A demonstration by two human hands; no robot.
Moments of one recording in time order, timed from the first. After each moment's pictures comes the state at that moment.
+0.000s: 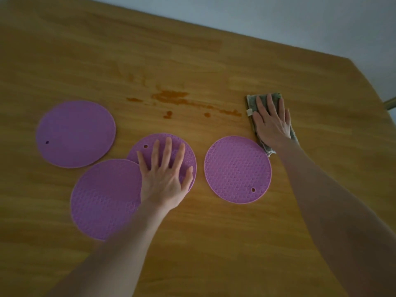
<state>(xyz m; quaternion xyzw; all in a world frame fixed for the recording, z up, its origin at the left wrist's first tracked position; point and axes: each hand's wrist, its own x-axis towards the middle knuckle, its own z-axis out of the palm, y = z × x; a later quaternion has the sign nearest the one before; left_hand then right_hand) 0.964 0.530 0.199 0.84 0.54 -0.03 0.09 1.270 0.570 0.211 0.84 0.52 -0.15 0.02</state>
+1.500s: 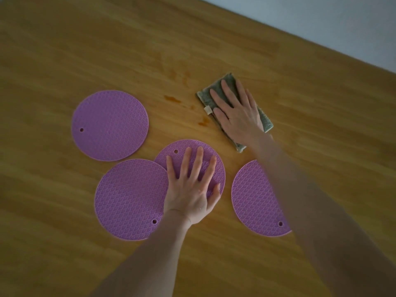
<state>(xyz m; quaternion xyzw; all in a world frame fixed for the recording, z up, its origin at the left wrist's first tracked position) 0.969 0.536 0.205 0.83 0.54 -0.03 0.12 1.142 0.677 0.202 0.63 0.77 -0.10 0.03</state>
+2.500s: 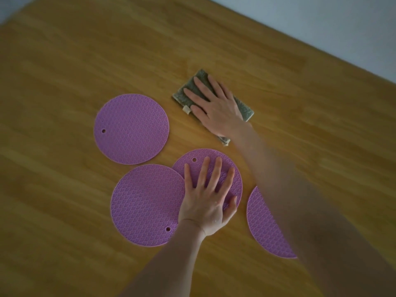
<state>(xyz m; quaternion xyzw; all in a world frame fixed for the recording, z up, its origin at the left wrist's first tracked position) 0.970 0.539 0.203 0.83 0.55 -0.01 0.14 1.060 0.732 0.203 0.53 0.84 -0.10 0.04</state>
